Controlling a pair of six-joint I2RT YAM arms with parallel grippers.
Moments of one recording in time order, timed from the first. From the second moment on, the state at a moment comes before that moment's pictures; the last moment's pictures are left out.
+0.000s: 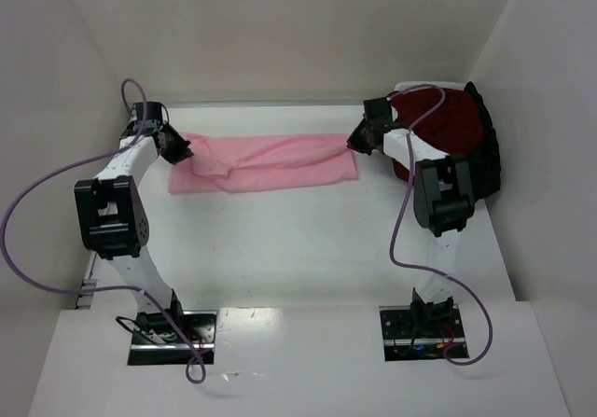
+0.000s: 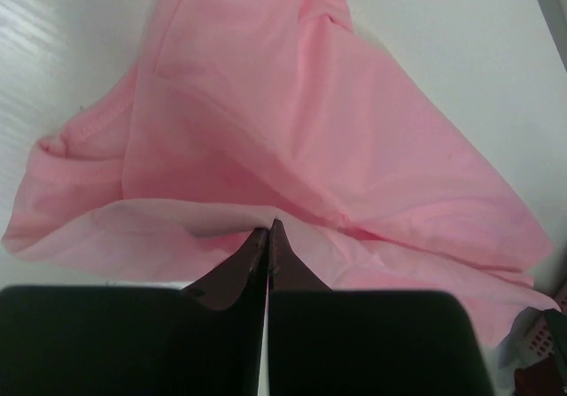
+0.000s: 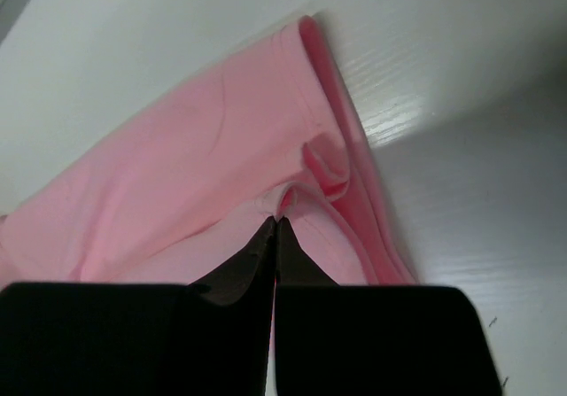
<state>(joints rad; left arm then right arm) 0.15 1.81 1.39 -0.46 0.11 -0.71 0.21 2.03 1.52 -0.28 0.01 0.80</state>
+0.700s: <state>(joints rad) 0.21 2.15 1.71 -0.43 0.27 -0.66 0.20 2.16 1.64 -0.33 0.02 0.84</state>
